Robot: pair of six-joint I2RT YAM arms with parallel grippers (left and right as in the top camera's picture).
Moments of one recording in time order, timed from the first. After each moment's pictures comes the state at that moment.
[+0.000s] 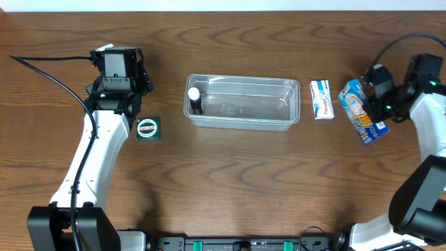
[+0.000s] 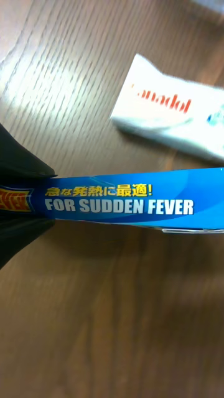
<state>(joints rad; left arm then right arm) -0.03 1.51 1.14 -0.51 -0.40 -0.38 -0.31 1.73 1.27 -0.79 -0.22 -0.68</state>
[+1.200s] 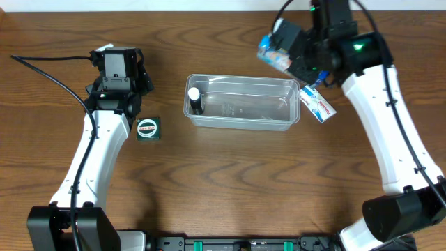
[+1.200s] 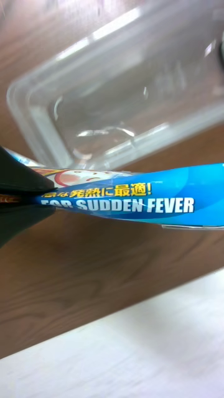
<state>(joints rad) -0.03 1.51 1.14 -0.51 -0.40 -0.38 0.32 1.75 1.82 -1.06 -0.06 -0.78</state>
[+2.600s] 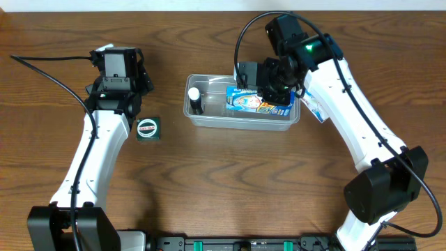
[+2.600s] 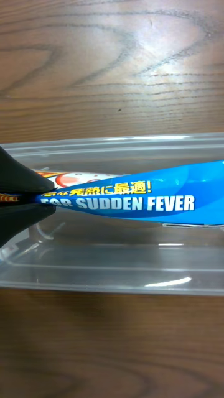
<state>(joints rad) -0.03 1.51 1.14 -0.51 -0.40 -0.38 0.42 1.89 1.80 -1.20 -0.24 -1.01</state>
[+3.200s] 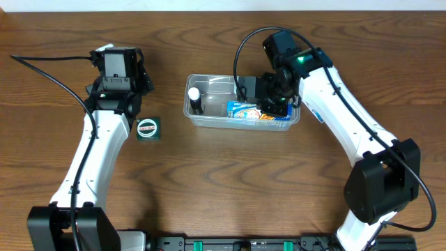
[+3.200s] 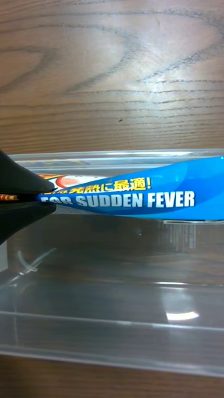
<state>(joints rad) -0.03 1.51 1.14 -0.51 -0.40 -0.38 0.42 1.89 1.63 -1.09 -0.27 -1.02</state>
